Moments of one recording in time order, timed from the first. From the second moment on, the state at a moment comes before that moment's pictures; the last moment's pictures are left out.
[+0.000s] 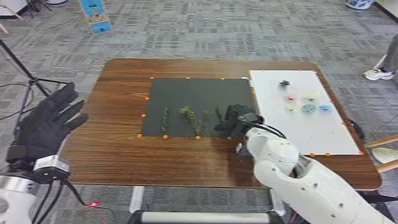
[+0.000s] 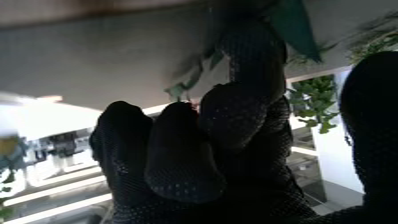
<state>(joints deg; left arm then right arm) 134.5 -57.4 -114.4 -126.3 39.4 -0.5 6.9 -72.5 -54.5 43.9 -101.6 -125.8 -5.0 32.3</state>
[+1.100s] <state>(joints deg) 135.5 -58.0 -115.2 -126.7 39.4 -0.3 7.4 -76.5 -38.6 51.6 -95.1 -131.6 21.2 34.4</state>
